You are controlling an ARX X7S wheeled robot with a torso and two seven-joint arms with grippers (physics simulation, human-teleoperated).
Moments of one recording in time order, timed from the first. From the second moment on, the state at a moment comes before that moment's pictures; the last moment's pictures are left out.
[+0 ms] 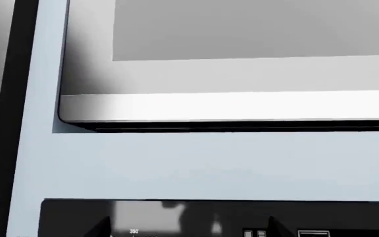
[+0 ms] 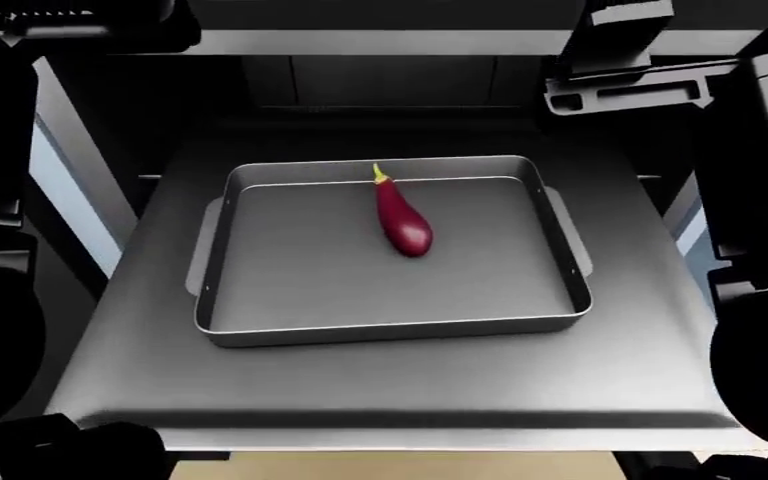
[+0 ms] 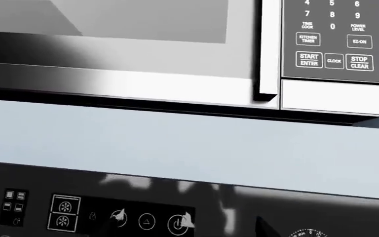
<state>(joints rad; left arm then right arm) -1.16 -0.13 -0.11 1.02 -0.51 -1.50 -0.40 1.02 0.20 0.08 -1.01 0.51 1.34 0.26</state>
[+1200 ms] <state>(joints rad) -1.20 -0.18 -0.27 1.01 -1.06 -1.54 -0.78 0.91 0.13 -0.22 -0.22 0.55 1.12 0.04</state>
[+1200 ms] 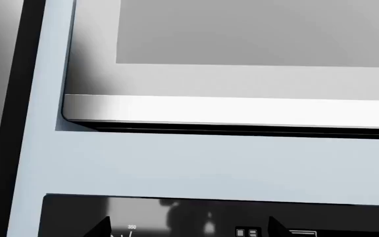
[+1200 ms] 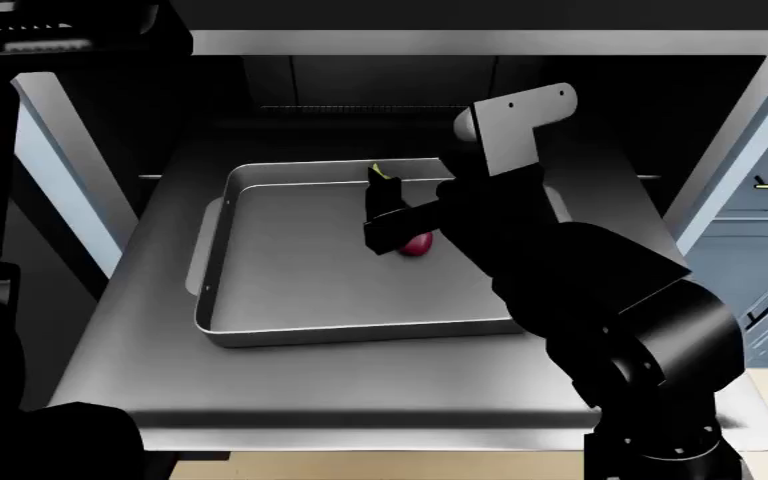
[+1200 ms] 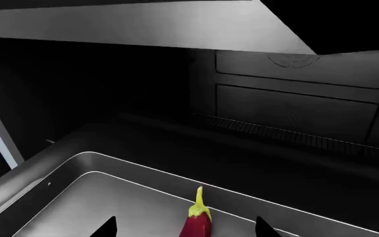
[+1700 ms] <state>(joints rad) -1.18 -0.22 -0.24 0.98 -1.15 -1.47 -0.86 1.03 0.15 -0.28 -0.07 0.59 1.21 -0.01</state>
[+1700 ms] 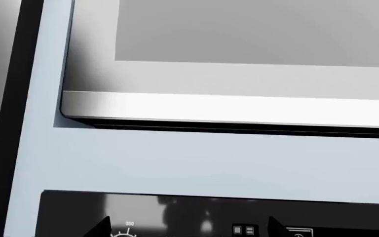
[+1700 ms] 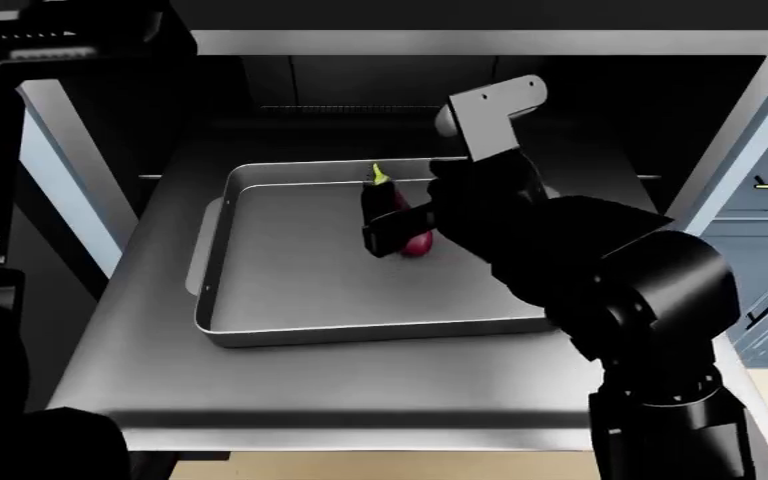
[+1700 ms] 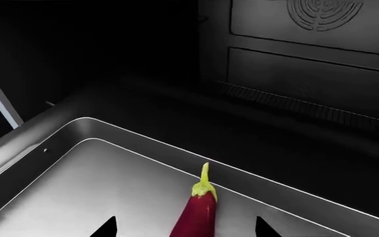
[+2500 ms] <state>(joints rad) -1.18 -0.27 -0.19 0.95 -1.22 -1.40 -0.94 1.11 0.20 -0.38 0.07 0.62 1.26 -0.09</state>
